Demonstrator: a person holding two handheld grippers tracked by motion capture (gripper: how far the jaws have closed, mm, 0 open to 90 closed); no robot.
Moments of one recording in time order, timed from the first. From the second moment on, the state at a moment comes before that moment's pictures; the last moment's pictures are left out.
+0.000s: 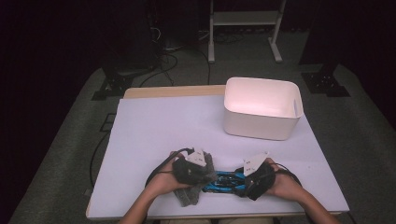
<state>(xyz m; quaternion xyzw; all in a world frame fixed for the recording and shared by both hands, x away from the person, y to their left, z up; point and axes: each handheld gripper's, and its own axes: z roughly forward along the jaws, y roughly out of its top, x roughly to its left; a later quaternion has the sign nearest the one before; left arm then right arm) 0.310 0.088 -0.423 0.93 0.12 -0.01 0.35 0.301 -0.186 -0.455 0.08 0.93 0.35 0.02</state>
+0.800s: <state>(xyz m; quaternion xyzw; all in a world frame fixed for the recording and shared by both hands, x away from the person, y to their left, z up) 0.317 0.111 -0.421 0.93 0.13 -0.01 0.35 0.313 -0.154 -0.455 0.03 0.94 0.35 0.02</state>
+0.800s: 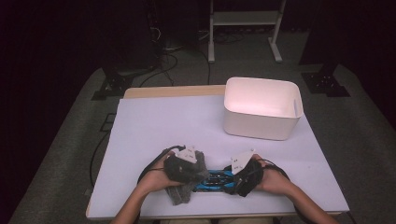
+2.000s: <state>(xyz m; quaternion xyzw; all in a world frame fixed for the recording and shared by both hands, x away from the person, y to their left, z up) 0.314 0.101 -0.402 0.91 0.12 -0.03 0.40 0.312 -0.159 -0.459 0.05 0.93 0.37 0.02</state>
